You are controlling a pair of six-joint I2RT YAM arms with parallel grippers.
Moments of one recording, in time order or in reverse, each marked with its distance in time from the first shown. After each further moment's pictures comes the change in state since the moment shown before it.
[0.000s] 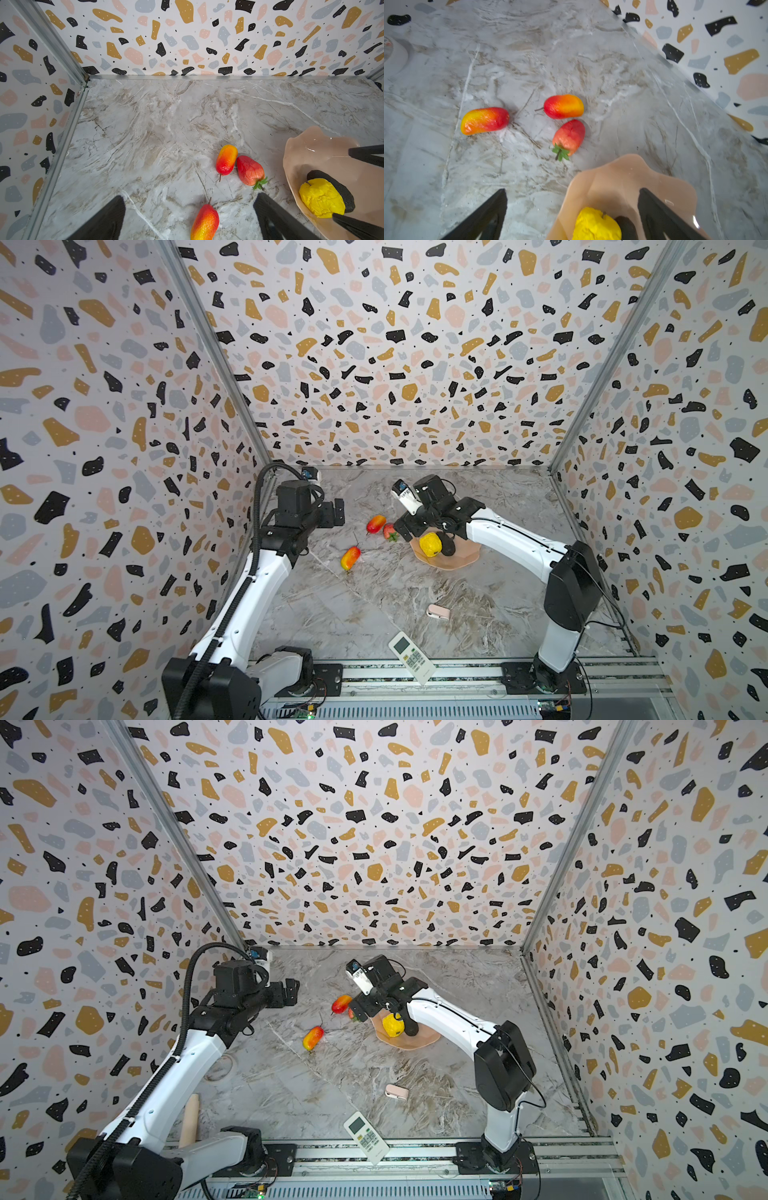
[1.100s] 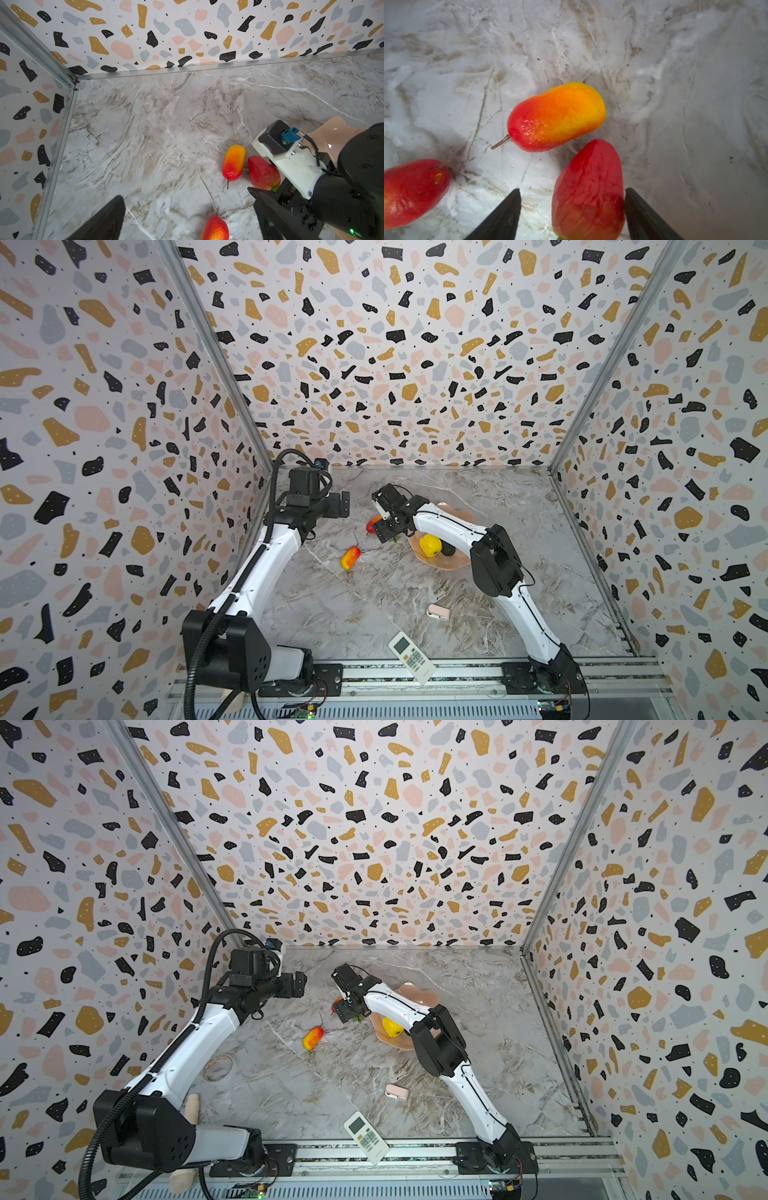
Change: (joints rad) left arm -0.004 0.191 0.122 -0.009 0.015 0.077; right arm 0.023 0.535 0.494 -0.248 0.092 0.274
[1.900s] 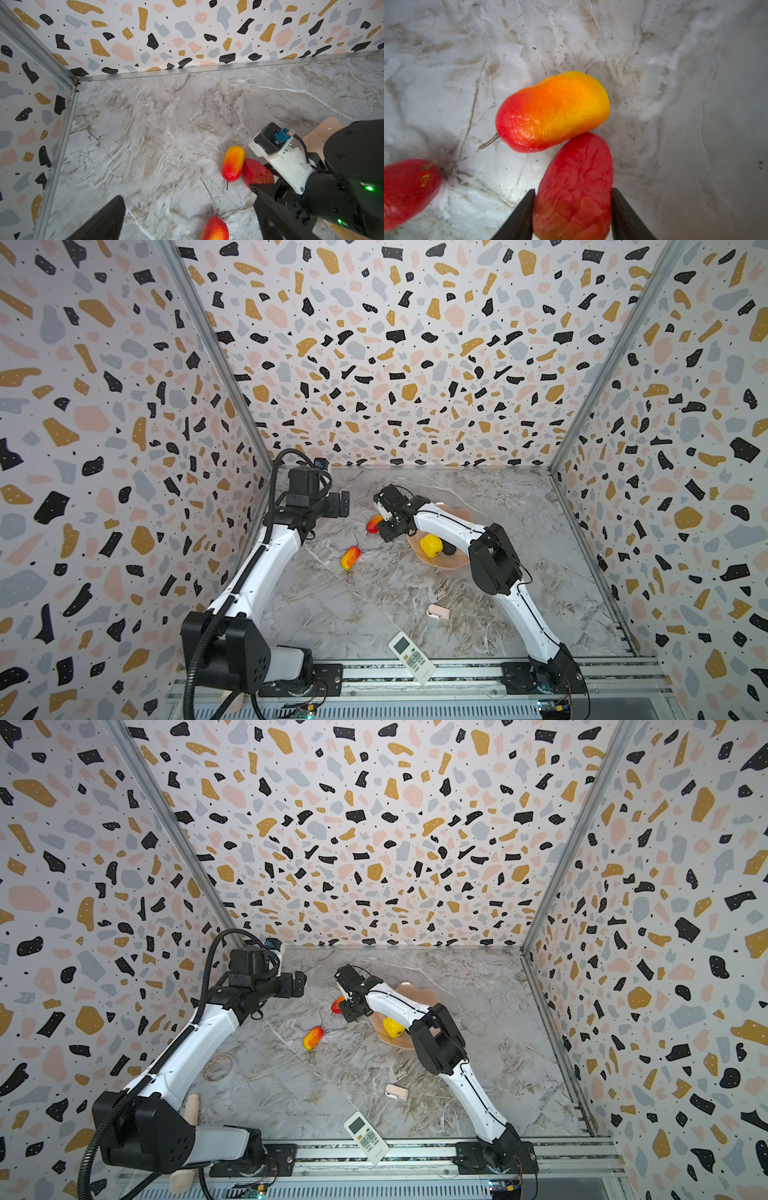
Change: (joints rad) left arm 0.000 -0.006 0.000 0.001 0.000 0.001; right arm -0.008 0.024 0.003 0.002 -0.066 -0.004
